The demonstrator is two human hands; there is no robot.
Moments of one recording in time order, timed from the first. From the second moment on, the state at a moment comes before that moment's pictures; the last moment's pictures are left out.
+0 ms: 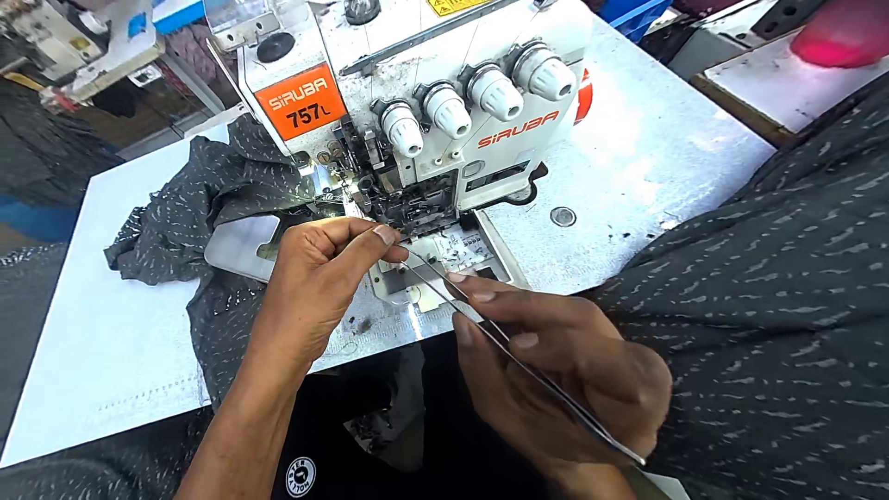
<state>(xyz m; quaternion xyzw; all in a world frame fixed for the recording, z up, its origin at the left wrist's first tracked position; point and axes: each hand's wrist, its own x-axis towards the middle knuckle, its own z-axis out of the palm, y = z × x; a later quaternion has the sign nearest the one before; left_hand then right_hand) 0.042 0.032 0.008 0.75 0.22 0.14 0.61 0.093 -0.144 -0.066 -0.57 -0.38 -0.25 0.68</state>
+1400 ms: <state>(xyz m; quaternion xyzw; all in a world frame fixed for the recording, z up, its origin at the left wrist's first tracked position) 0.047 0.060 -0.016 0.93 0.09 0.23 0.26 0.117 -0.069 -0.086 -0.55 -0.28 -0.26 0.74</state>
